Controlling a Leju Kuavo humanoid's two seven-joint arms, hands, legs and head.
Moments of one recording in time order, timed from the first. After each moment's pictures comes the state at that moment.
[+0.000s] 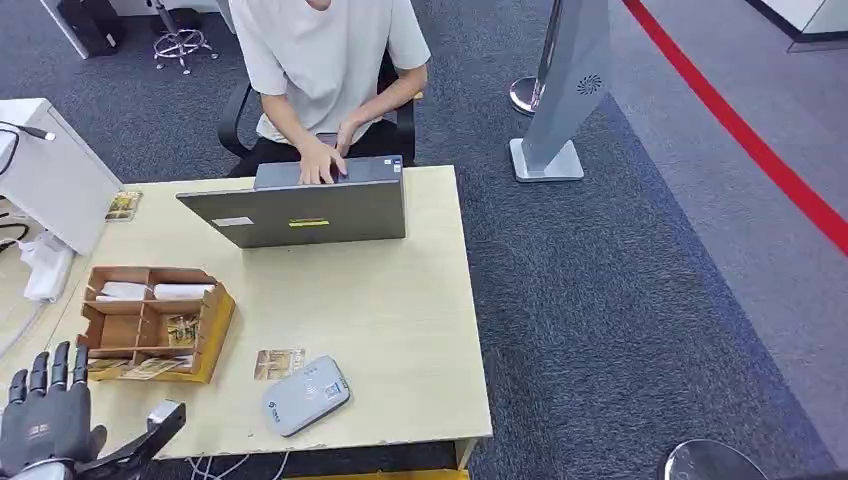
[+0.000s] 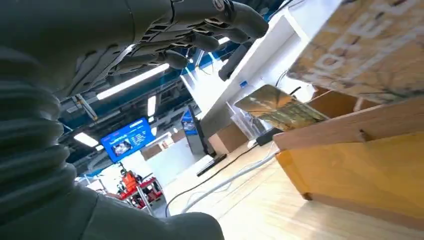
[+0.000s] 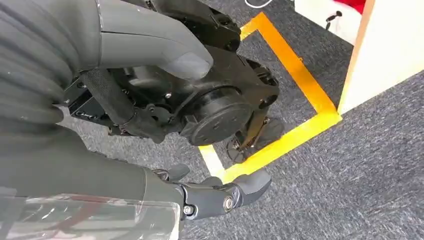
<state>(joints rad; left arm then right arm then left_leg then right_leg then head) 0.17 0.32 0.02 -1.66 -1.50 0.08 0.35 0.80 0.36 0.11 -1.83 -0.04 -0.58 0.58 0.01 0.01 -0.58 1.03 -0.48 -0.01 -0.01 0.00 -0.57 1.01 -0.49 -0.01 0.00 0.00</state>
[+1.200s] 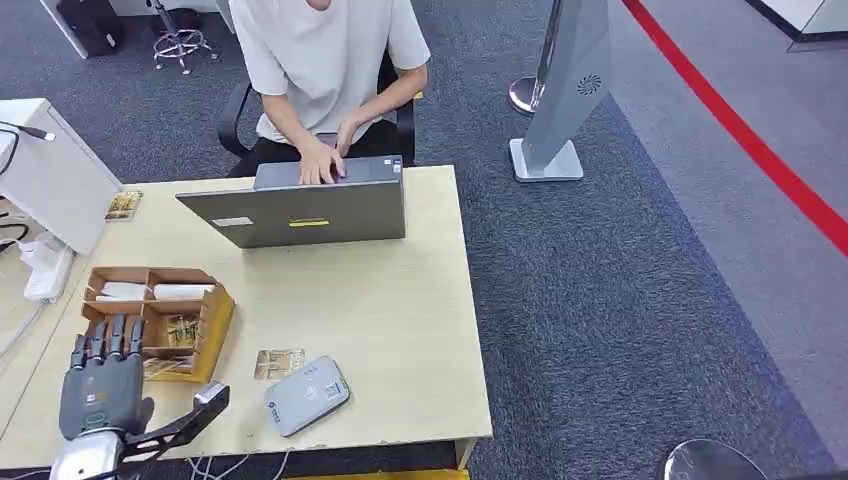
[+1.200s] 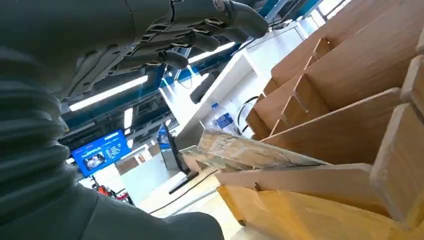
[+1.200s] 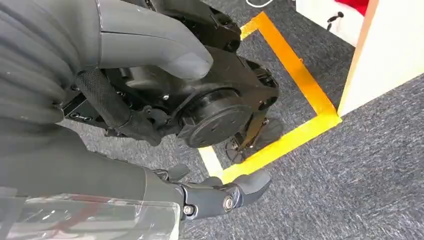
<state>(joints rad) 0.07 0.33 -0.17 -1.66 -1.50 0.02 0.41 0.79 0.36 0.12 -1.81 -0.04 -0.58 0.57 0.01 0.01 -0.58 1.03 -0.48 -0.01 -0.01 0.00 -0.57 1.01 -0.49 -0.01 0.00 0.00</state>
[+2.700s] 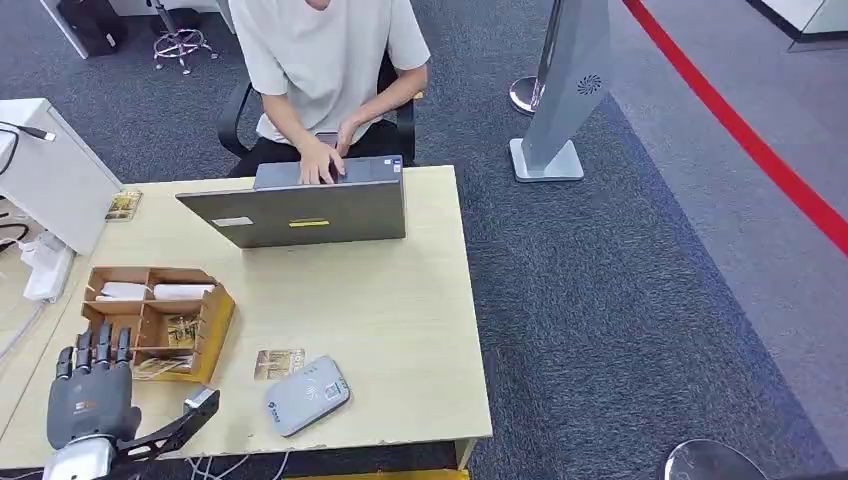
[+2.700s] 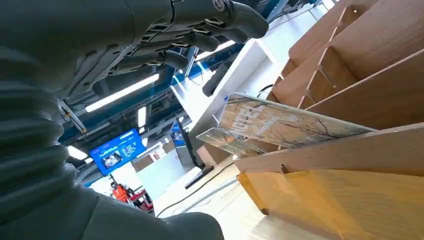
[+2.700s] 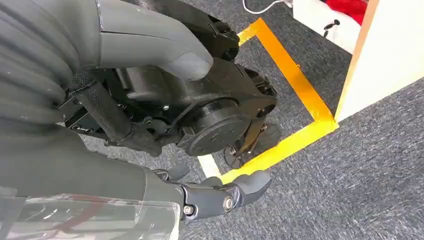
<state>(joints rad) 0.09 0.35 -0.16 -1.67 -1.50 -0.02 0.46 0.79 0.36 0.16 -1.82 -0.04 -0.61 0.56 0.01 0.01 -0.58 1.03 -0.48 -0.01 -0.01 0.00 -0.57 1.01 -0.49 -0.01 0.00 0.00</state>
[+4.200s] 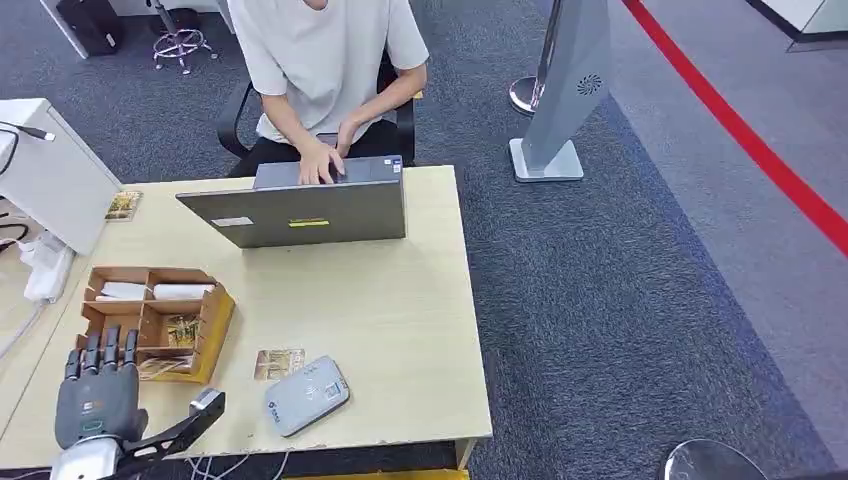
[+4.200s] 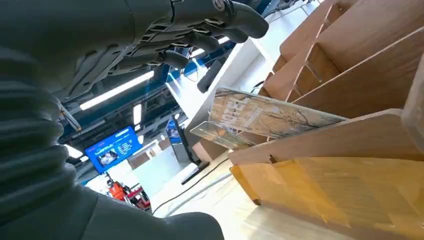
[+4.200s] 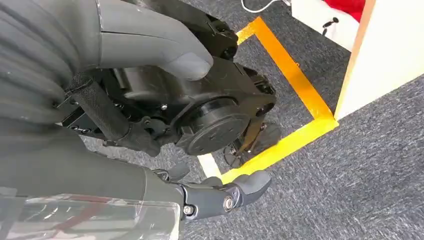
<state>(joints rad) 0.09 0.33 -0.17 -1.66 -1.50 -0.03 0.45 0.78 0.36 0.16 -1.81 -0.04 -0.62 0.56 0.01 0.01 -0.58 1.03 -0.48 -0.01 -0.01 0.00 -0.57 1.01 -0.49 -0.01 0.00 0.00</state>
